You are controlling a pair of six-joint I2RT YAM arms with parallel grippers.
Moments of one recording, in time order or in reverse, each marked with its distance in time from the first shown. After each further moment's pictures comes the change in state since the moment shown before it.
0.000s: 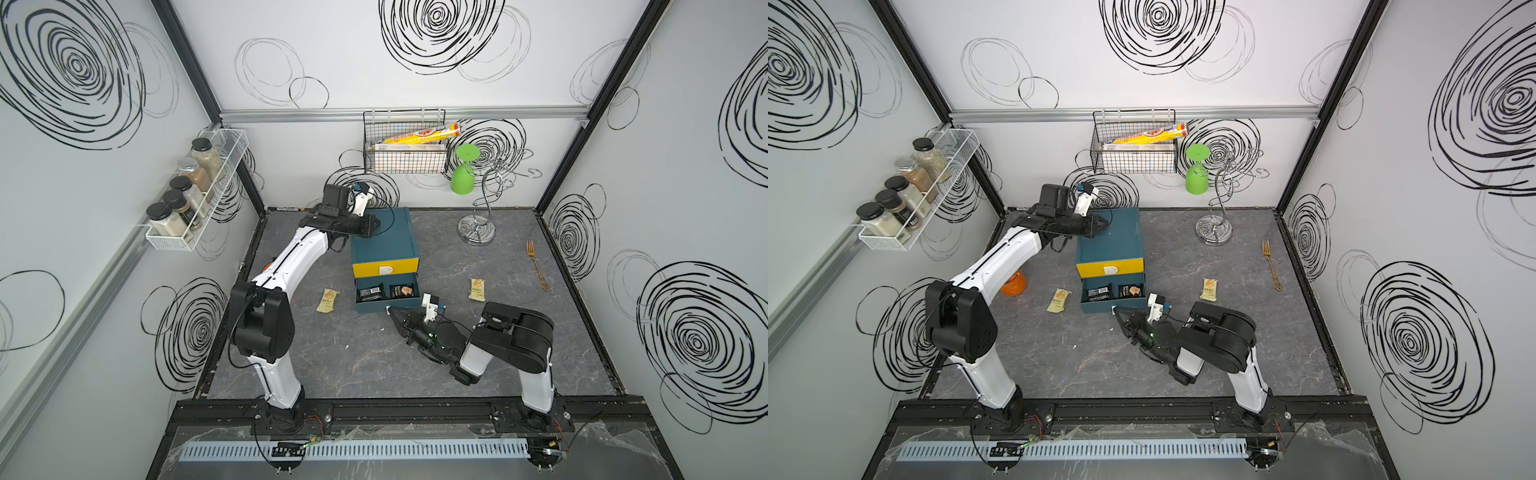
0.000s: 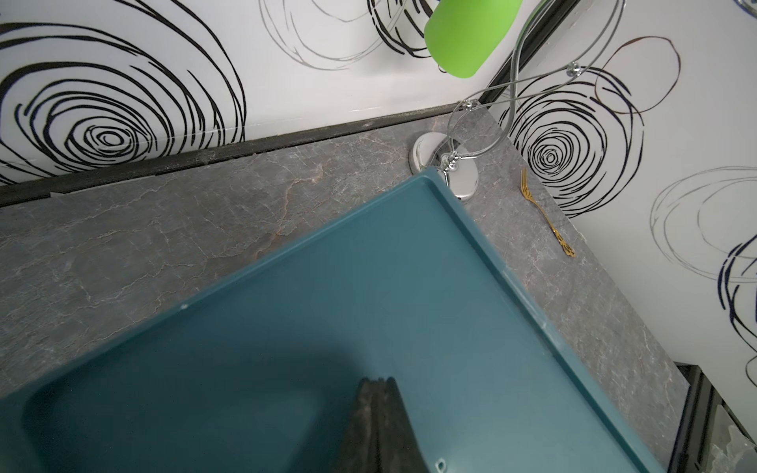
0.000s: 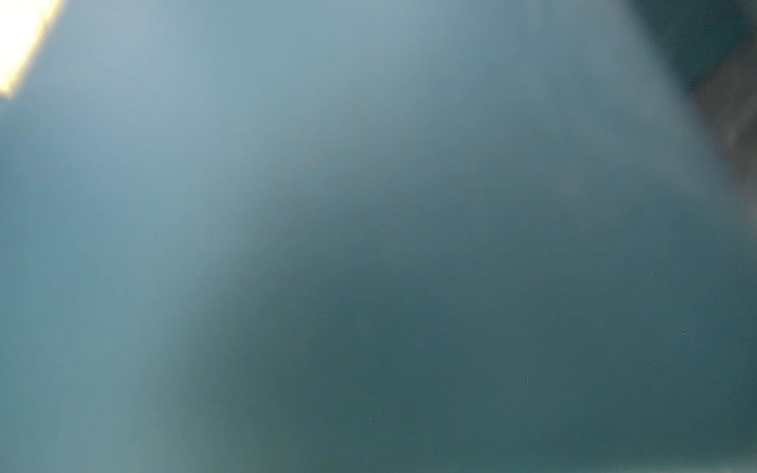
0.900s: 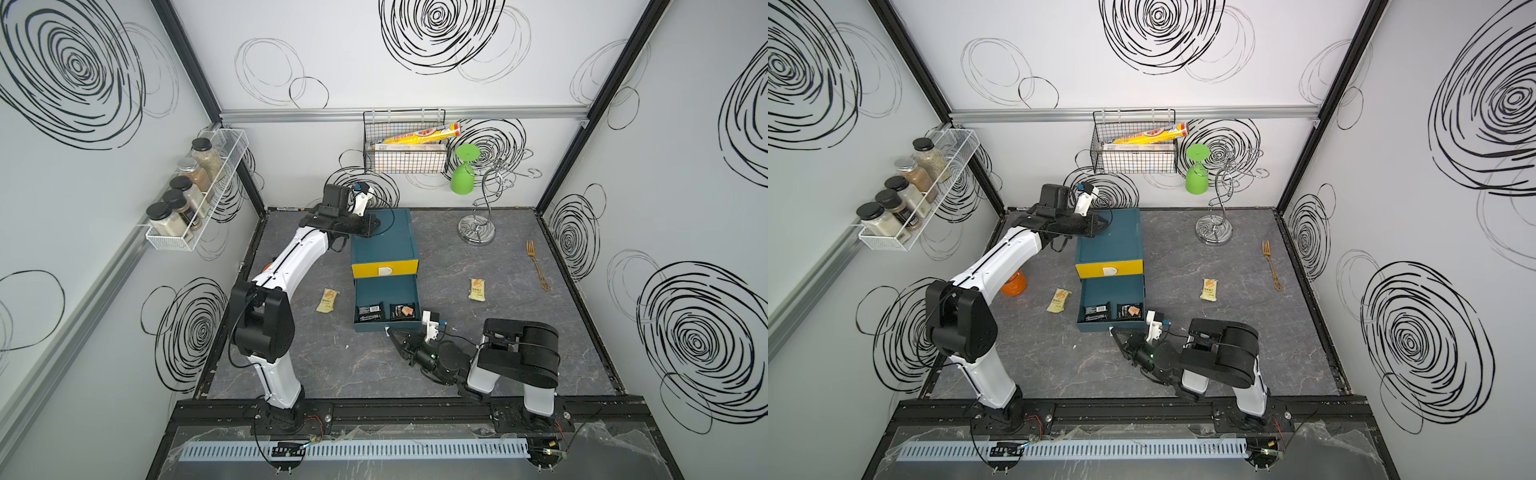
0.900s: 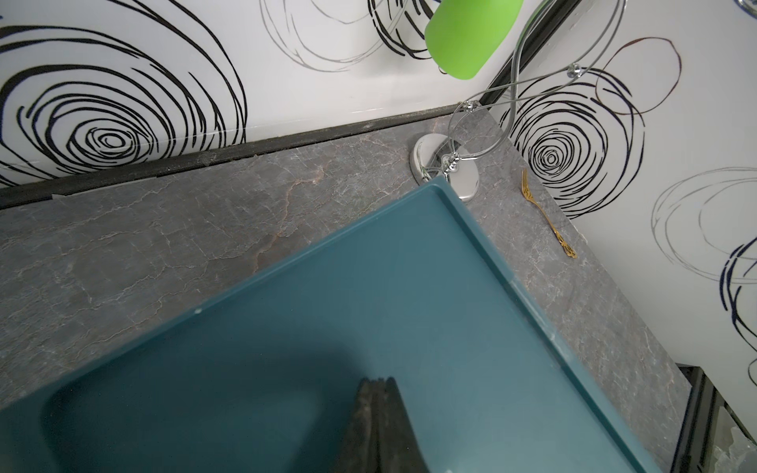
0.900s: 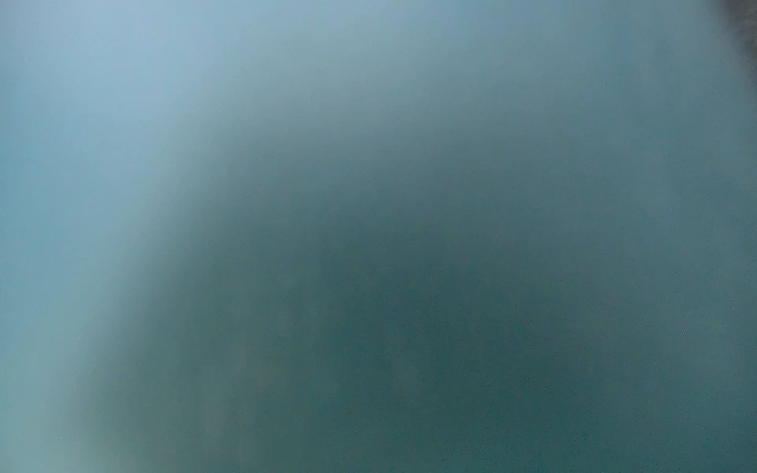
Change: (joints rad) left arm 0.000 0.001 0.000 0.003 -0.002 0.000; right arm 0.154 -0.057 -0.101 0.000 0.101 -0.022
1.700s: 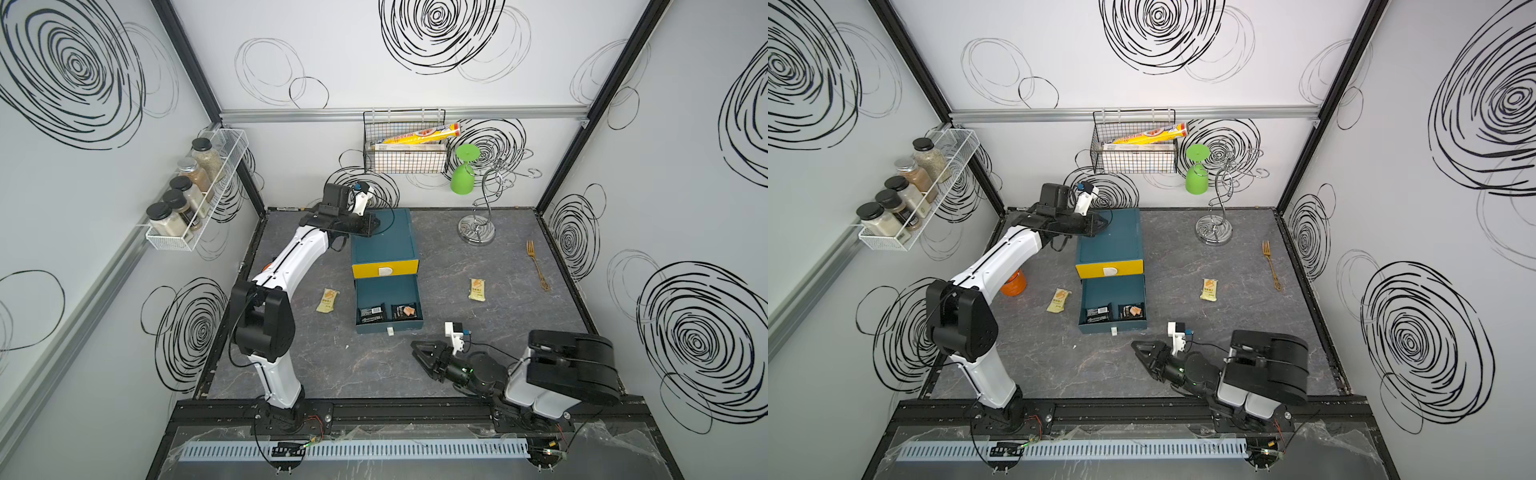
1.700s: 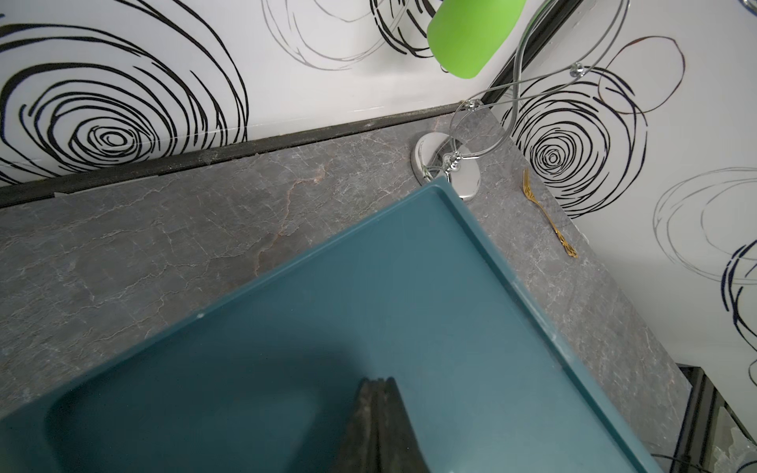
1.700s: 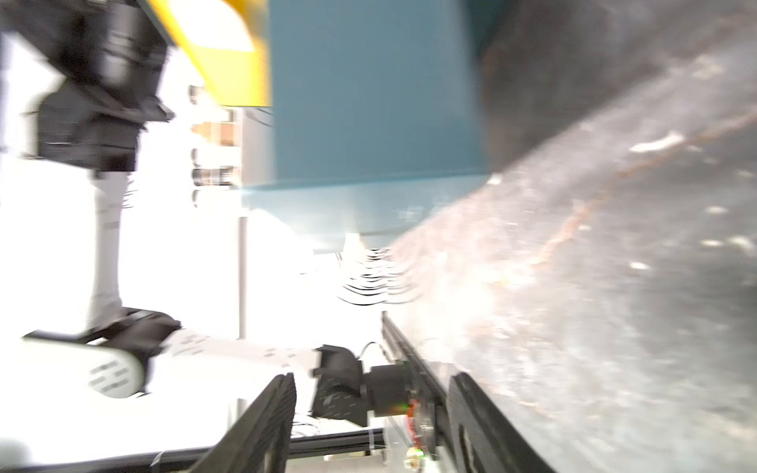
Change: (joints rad) left arm 0.001 0.007 0.019 -0.020 -0.001 0.000; right arm 0.016 -0.403 -0.306 -0.083 -0.107 -0.026
